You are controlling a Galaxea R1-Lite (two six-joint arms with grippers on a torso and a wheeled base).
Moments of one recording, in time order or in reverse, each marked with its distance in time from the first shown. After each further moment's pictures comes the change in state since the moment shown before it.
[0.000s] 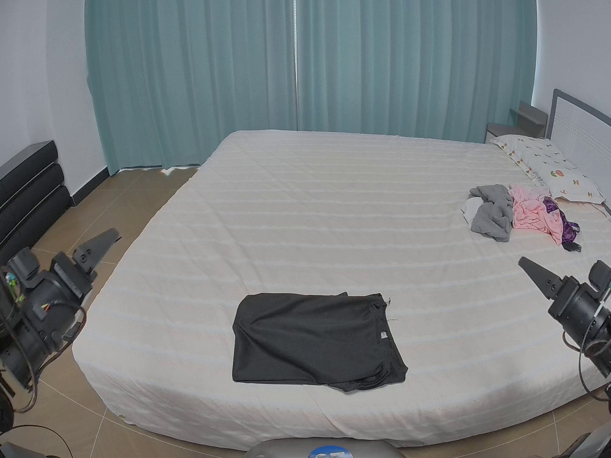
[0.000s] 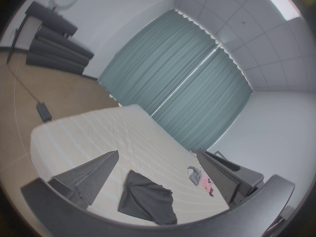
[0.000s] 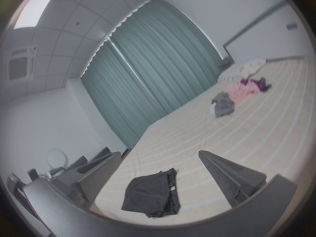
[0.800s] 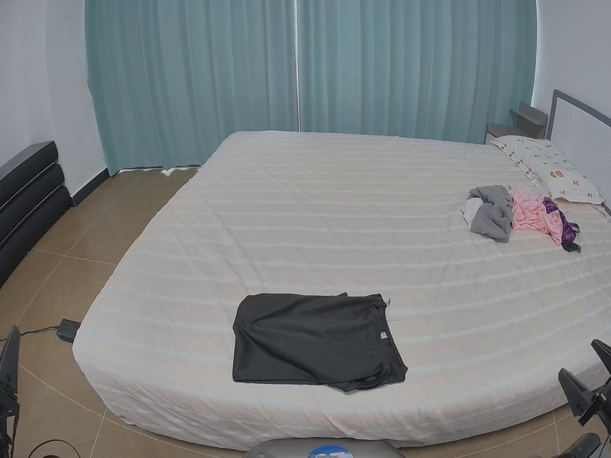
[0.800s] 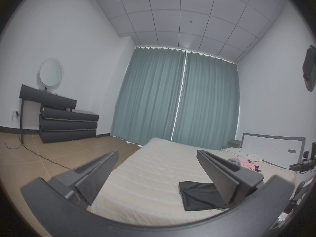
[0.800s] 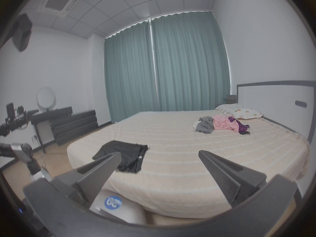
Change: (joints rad) left arm 0.024 -0.937 0.091 0.624 0.206 0.587; right arm -0.087 -0.937 -0.047 1.059 0.041 -0.550
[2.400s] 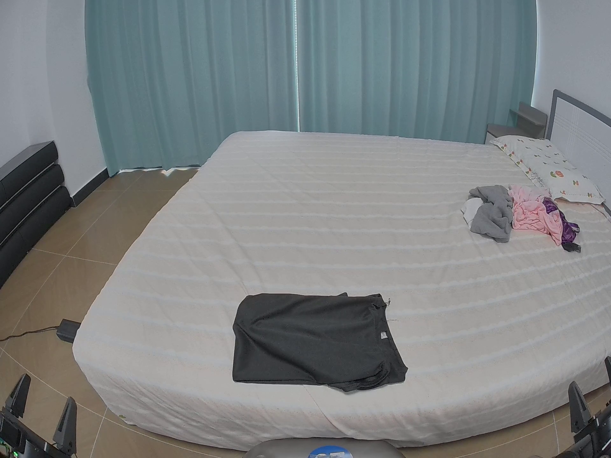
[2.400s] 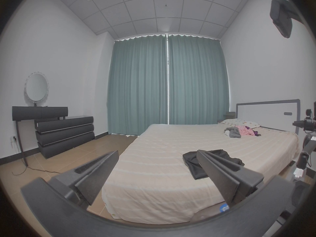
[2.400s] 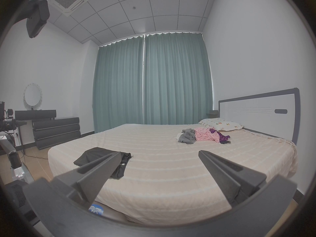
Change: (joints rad) left arm 0.225 -0.238 0.164 0.189 -0.316 0.180; right arm -0.093 -0.372 0.091 0.117 -0.080 -0.044
